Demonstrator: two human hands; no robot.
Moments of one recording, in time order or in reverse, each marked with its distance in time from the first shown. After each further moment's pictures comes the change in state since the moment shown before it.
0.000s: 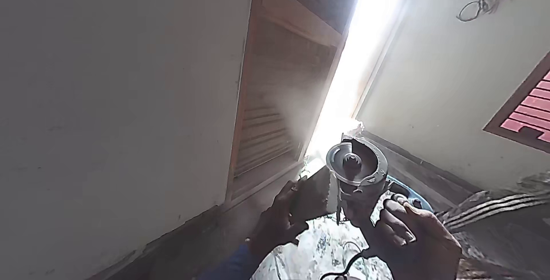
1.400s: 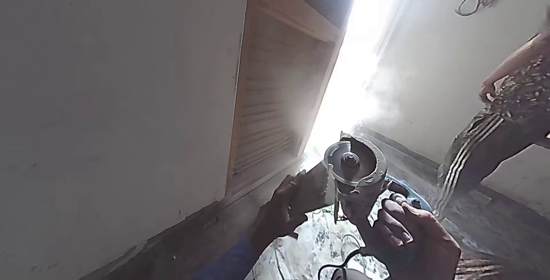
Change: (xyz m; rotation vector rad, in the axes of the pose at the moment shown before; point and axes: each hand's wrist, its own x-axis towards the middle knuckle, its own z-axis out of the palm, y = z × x) left_hand 0.005 0.002 -0.001 -0.019 -0.007 -0.024; right_hand -0.011 0.000 -0.001 0.043 -0.025 0.024
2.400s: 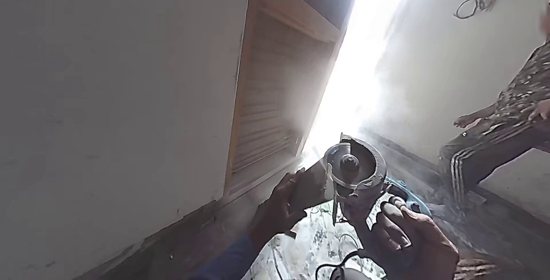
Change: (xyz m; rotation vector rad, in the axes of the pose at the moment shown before) left_hand 0.004 -0.001 0.000 0.023 -0.004 -0.011; right_hand -0.005 0.002 -0.001 -0.019 -0.018 -0.009
